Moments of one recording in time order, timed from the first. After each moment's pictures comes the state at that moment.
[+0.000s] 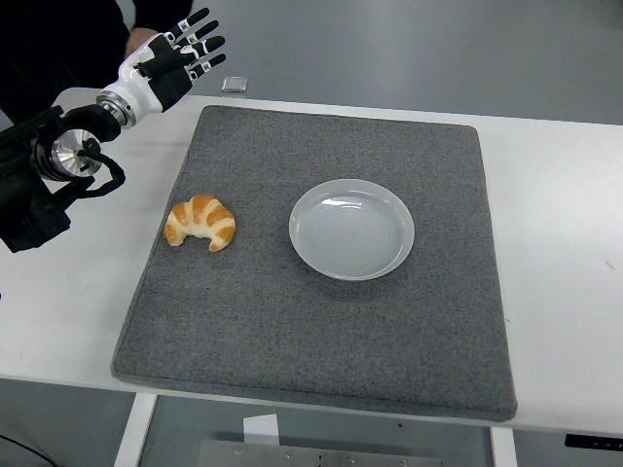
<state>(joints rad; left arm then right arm) -1.04 0.38 -0.37 -0.55 -0.26 -0.37 -0.20 0.04 0.00 -0.08 0.10 0.06 0.04 -0.04</state>
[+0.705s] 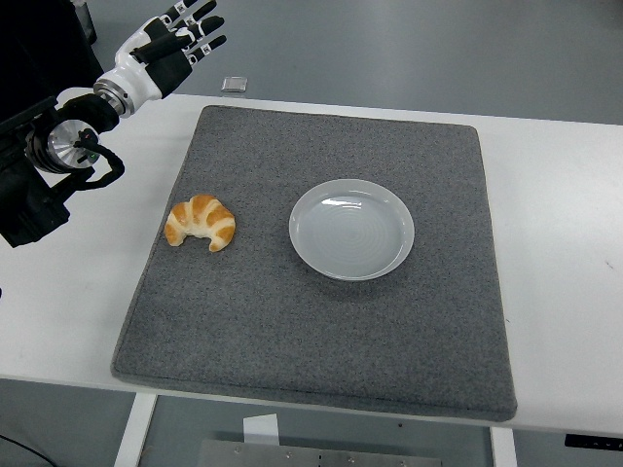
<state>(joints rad) -1.04 0.40 -0.43 -0.59 -0.22 -0.38 -0.20 0.04 0.00 -0.08 0.10 0.06 0.04 -0.04</state>
